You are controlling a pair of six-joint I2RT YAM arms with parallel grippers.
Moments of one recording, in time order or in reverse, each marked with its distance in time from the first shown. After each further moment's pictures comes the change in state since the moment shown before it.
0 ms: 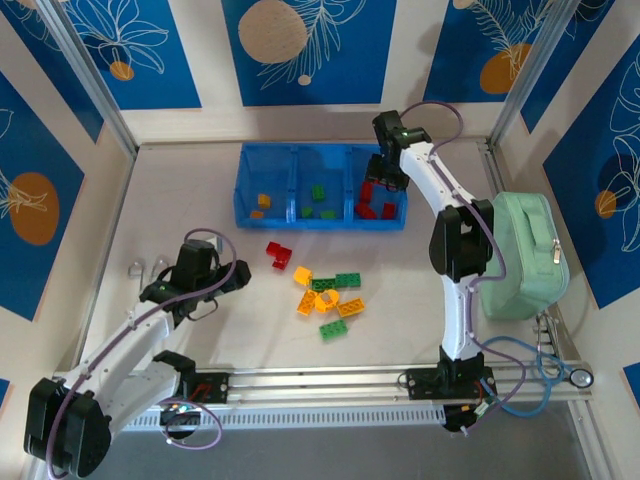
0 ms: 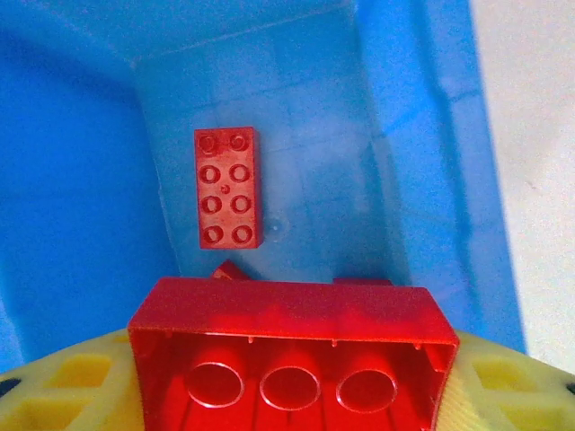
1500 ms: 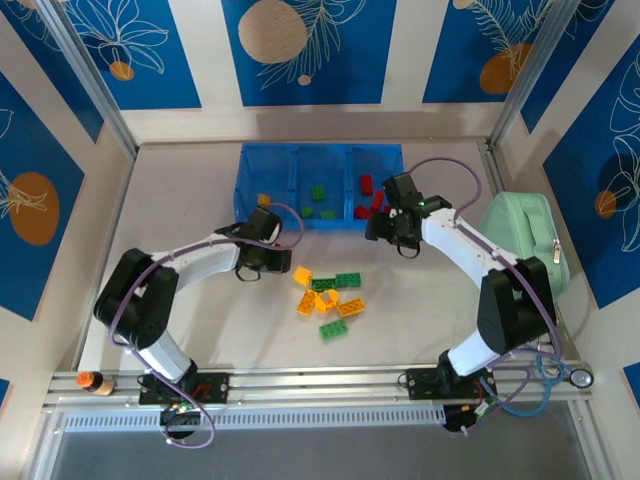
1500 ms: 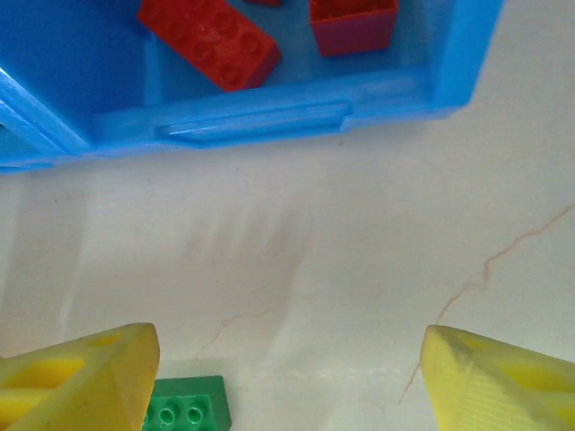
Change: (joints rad) left arm -0.208 0.747 0.435 0.025 -0.040 0.210; right arm 0.080 -0.643 -0.914 0.327 -0.069 0.021
